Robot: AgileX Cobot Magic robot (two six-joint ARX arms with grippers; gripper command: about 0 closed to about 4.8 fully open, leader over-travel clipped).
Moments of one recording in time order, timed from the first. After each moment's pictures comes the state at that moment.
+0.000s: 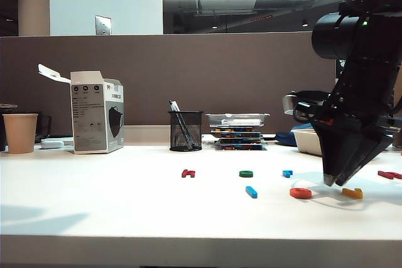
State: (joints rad) left arm -1.12 0.99 1.35 -0.91 -0.48 -0.82; right arm 0.30 1.71 1.07 -0.65 -0.16 -0.08
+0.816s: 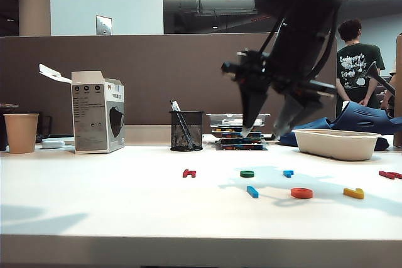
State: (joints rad) left arm -1.12 0.99 1.35 -0.91 -0.48 -0.82; right arm 0.48 1.75 1.26 -0.53 -0.05 0.25
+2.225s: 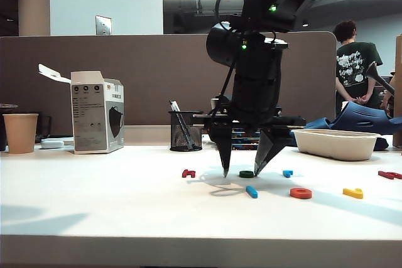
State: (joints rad) left arm -1.12 0.99 1.35 -0.91 -0.48 -0.82; right arm 0.58 2.04 1.47 -0.62 0.11 0.38
